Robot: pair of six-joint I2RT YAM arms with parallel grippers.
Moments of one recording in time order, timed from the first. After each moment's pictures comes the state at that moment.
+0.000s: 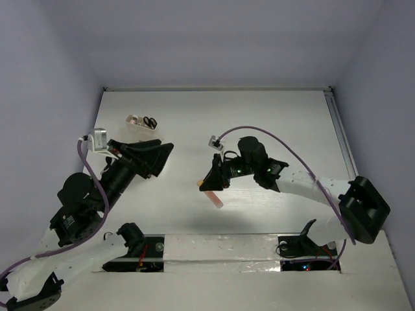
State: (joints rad) left arm -0.88 0.49 0.97 -0.23 -0.26 -0.58; right arm 0.83 1.42 0.84 0.26 -0.80 0.44
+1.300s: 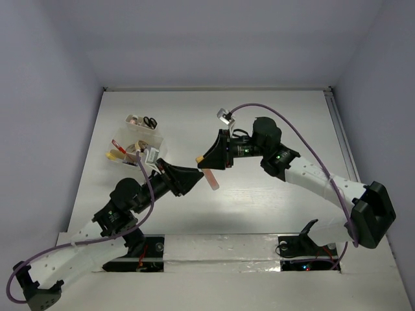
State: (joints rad) left arm -0.88 0.47 0.48 0.07 0.02 -0.73; right arm 0.75 1.35 1.01 0.32 -0.86 0.62
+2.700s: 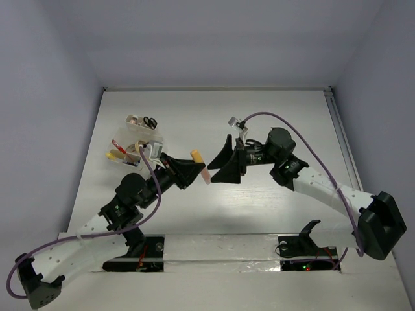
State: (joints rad) left arm -0.88 0.56 0.50 0.19 -0.05 -0.65; right arm 0.70 1.24 0.83 0.53 -0.94 0.75
